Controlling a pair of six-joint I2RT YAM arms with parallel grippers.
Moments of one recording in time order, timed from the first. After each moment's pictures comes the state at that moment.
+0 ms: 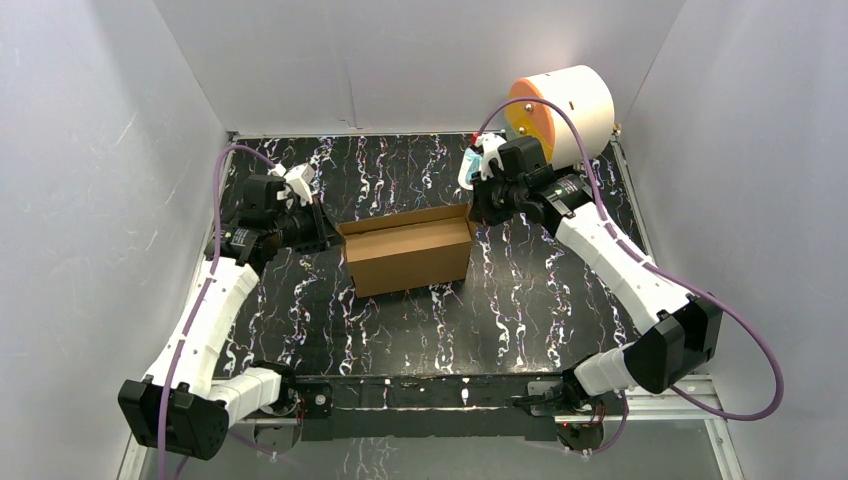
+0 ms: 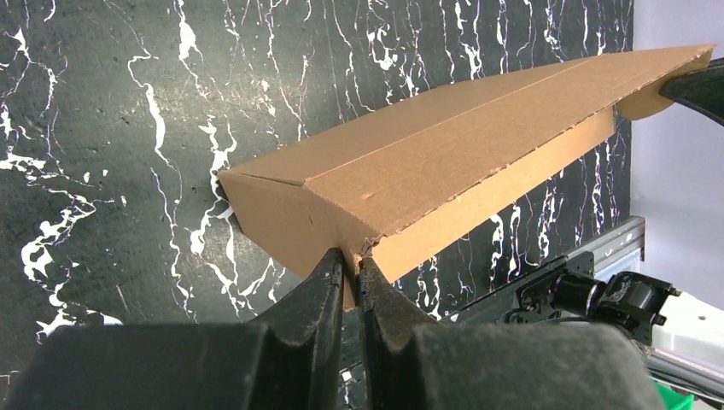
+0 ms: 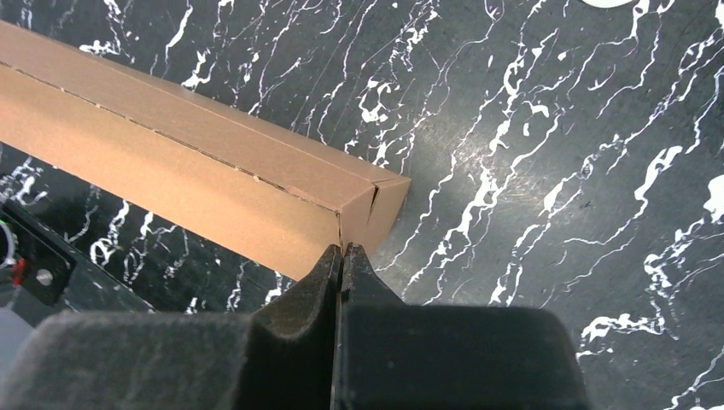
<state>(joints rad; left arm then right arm) -0.21 1.09 1.09 -0.77 0.39 -0.39 0.56 1.40 1.39 -0.73 -0.20 0.10</state>
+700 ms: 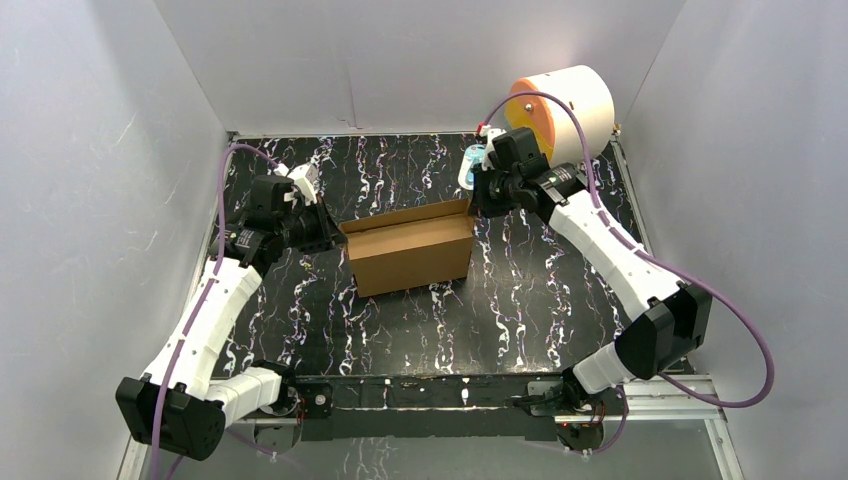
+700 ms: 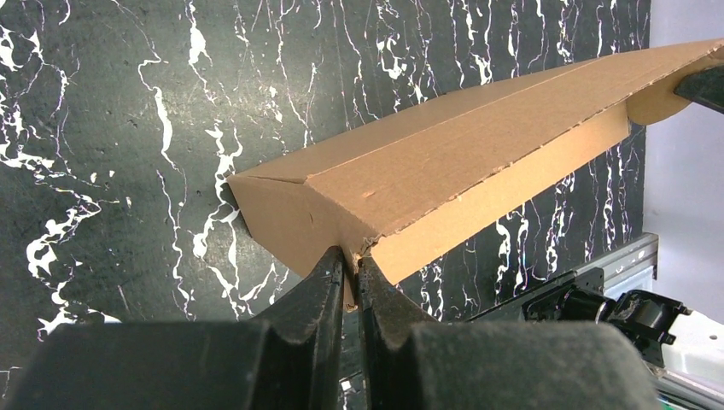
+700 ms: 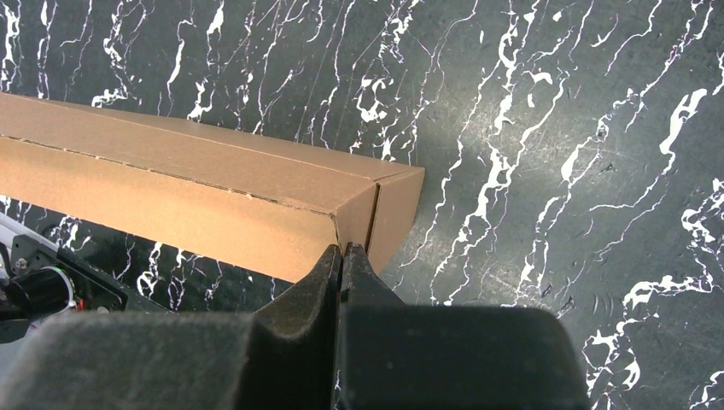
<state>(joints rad) -0.26 1.09 1.09 -0.75 0.29 -0.43 0.56 1.49 1.50 -0.82 -0.14 0.29</state>
